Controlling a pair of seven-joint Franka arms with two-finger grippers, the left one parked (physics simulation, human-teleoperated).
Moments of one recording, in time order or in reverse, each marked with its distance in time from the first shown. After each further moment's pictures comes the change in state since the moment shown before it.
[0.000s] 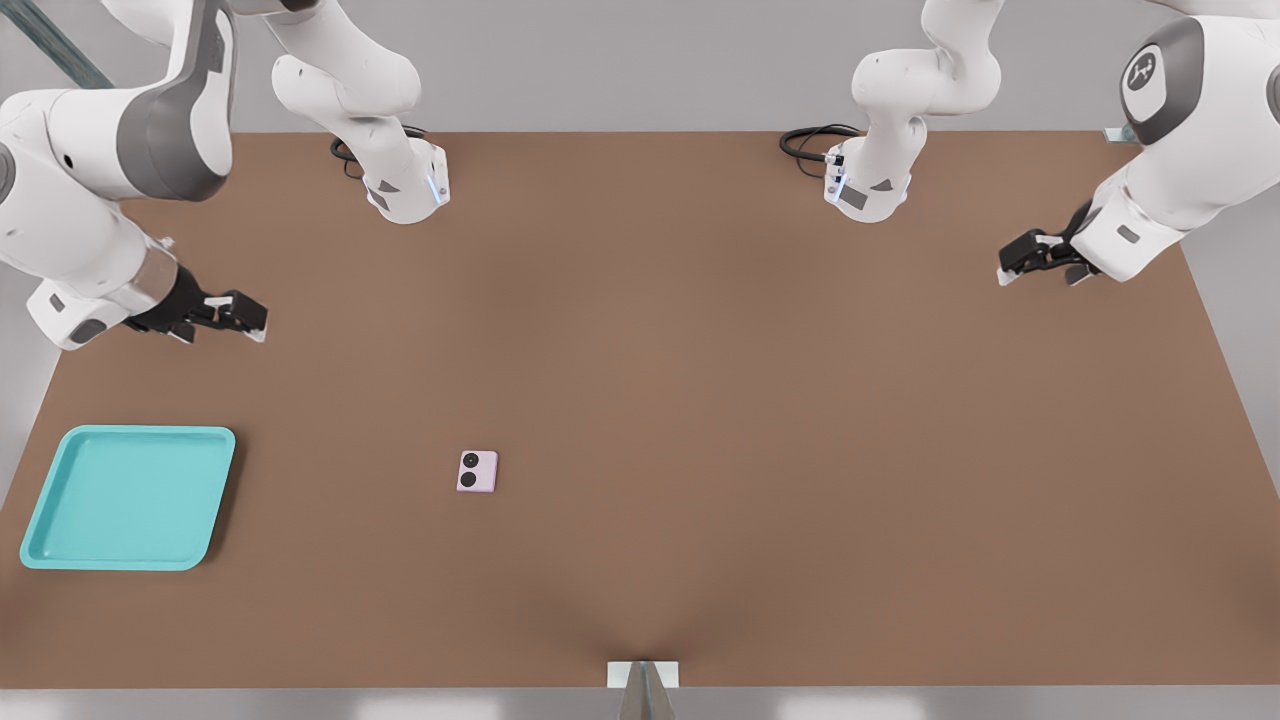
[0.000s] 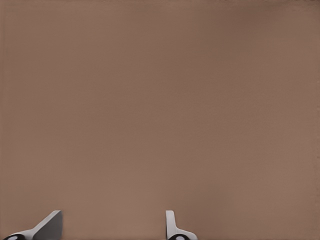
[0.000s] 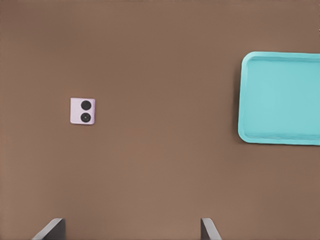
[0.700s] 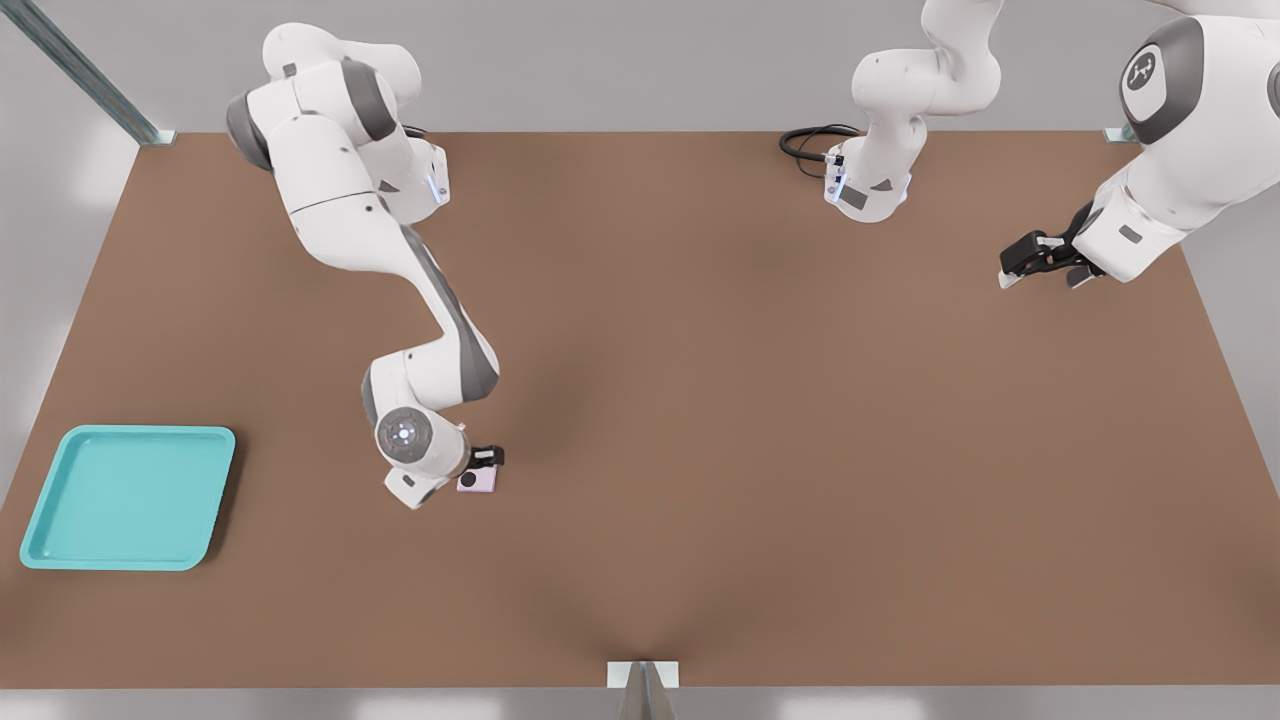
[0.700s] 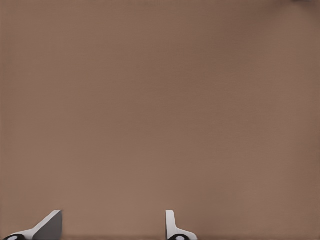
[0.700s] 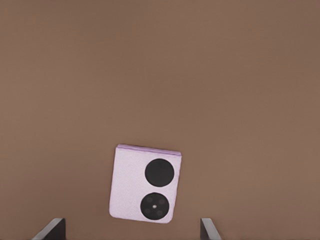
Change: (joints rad) arm 0.285 0.595 0.034 -0.105 -0.016 0.627 0.253
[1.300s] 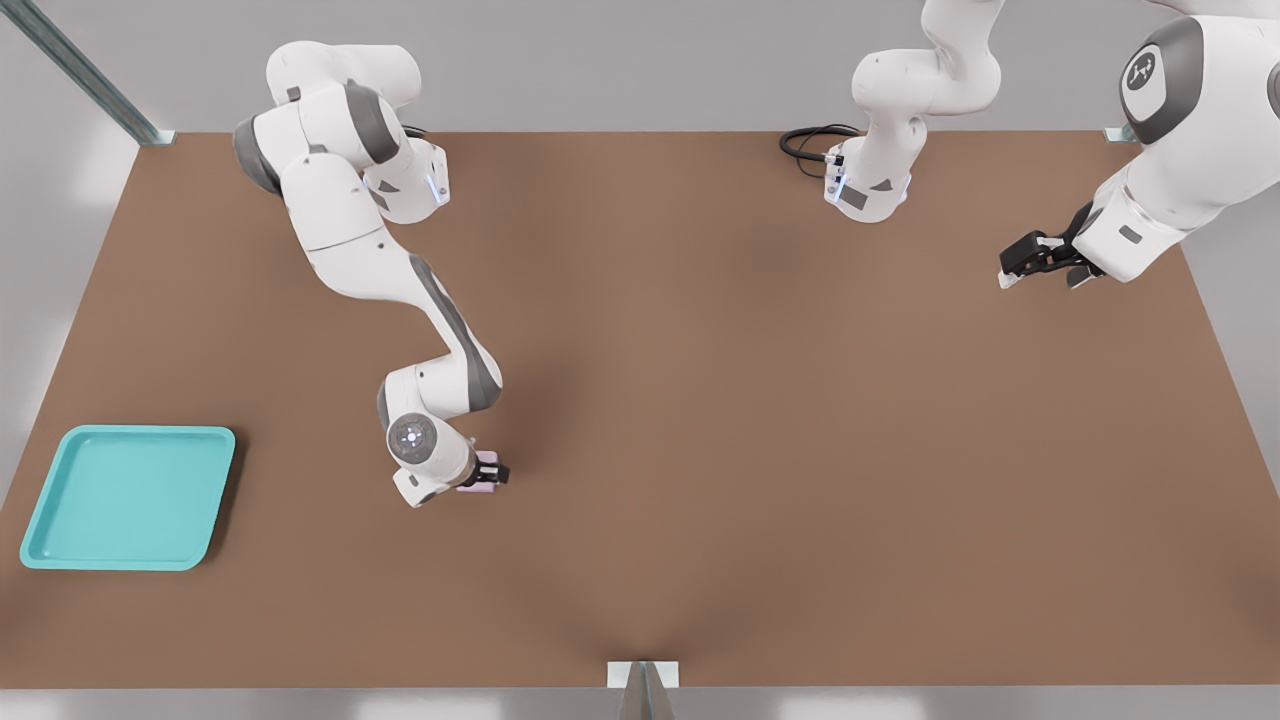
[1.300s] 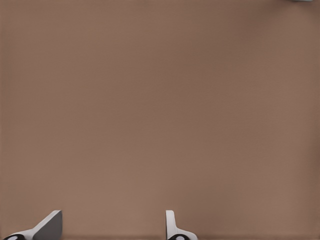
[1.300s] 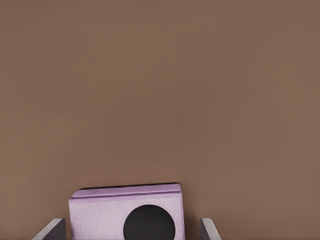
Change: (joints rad) arm -0.025 0.097 0.014 -0.065 0.003 0.244 0.176
